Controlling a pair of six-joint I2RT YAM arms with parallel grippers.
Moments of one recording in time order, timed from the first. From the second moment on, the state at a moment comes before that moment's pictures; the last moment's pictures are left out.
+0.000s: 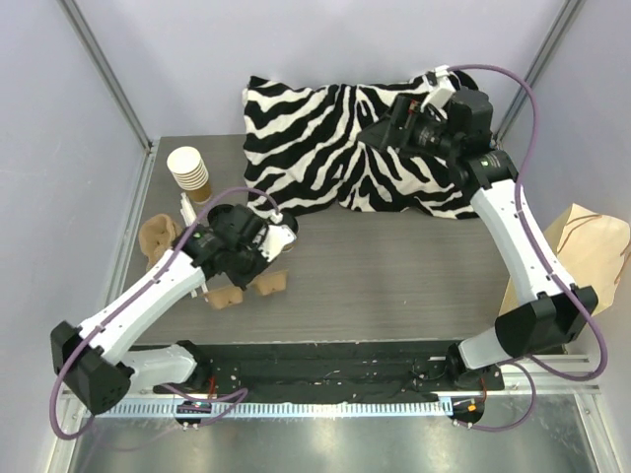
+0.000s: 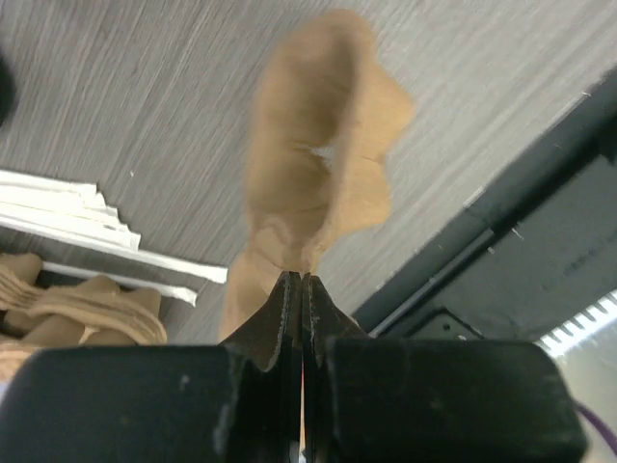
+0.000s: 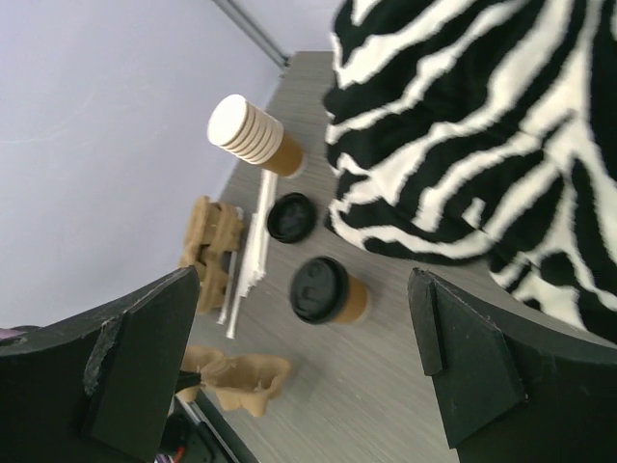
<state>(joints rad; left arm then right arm) -0.62 1.15 1.12 -1.10 0.03 0.29 0.27 1.48 1.62 -0.35 -0.50 0.51</state>
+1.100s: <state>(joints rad) -0.70 1.27 1.34 -0.97 0.33 0.26 -0.26 1.27 2.02 -1.29 -0.10 -0.47</state>
